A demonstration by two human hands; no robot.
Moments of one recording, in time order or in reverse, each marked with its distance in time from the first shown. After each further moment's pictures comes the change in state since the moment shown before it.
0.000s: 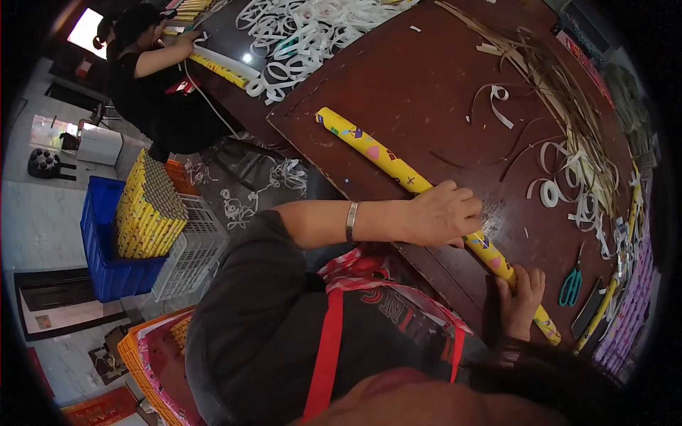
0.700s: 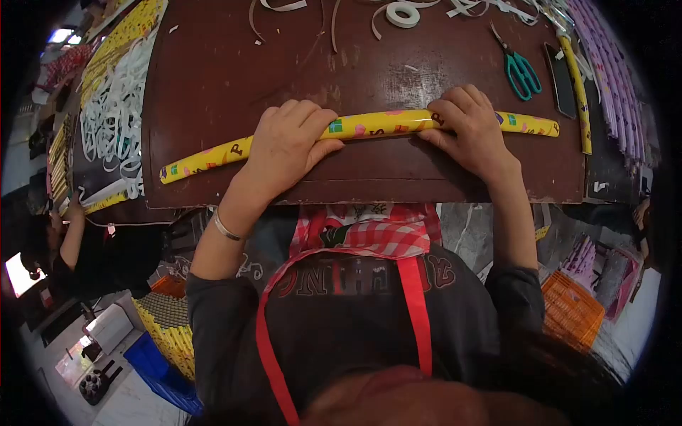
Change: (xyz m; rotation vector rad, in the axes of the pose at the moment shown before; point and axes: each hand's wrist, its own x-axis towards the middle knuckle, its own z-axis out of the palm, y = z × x) left_hand 0.006 -0.012 -0.017 -0.059 -0.158 0.031; right_hand 0.000 0.001 0.001 -0.055 0.132 -0.021
